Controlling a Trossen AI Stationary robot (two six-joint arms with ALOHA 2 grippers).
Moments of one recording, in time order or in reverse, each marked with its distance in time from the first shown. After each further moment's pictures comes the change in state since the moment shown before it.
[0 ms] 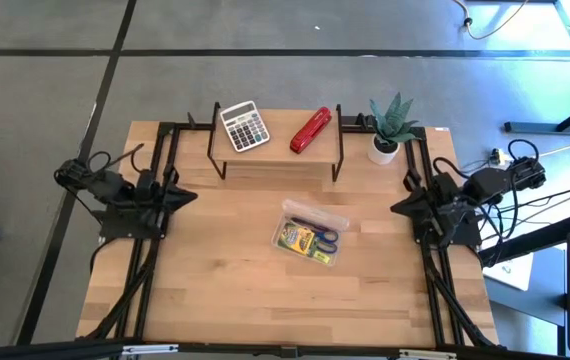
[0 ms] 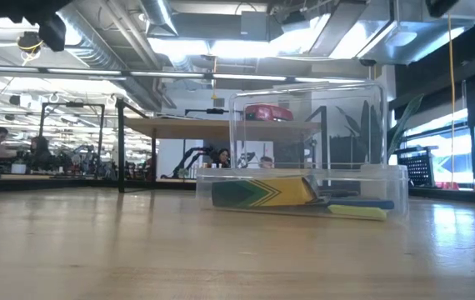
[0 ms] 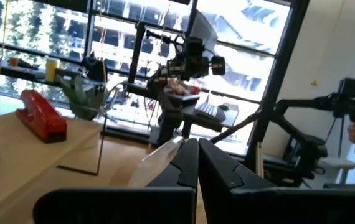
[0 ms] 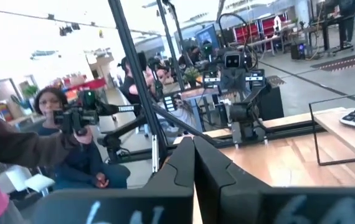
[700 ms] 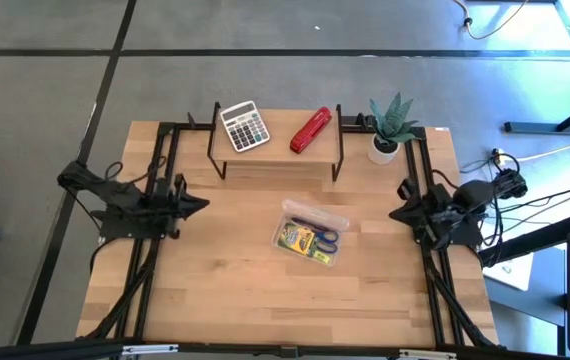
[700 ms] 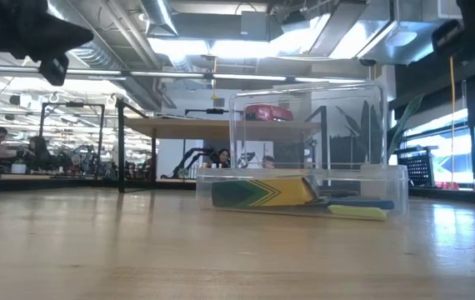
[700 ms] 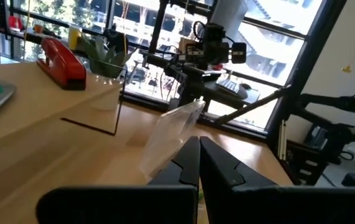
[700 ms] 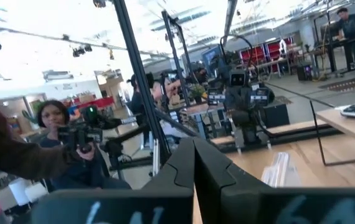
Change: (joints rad) left arm 0.006 0.000 -0.157 0.033 -0.071 -0.105; right arm -0.002 -0.322 -0.342 0.139 -0.010 -0.032
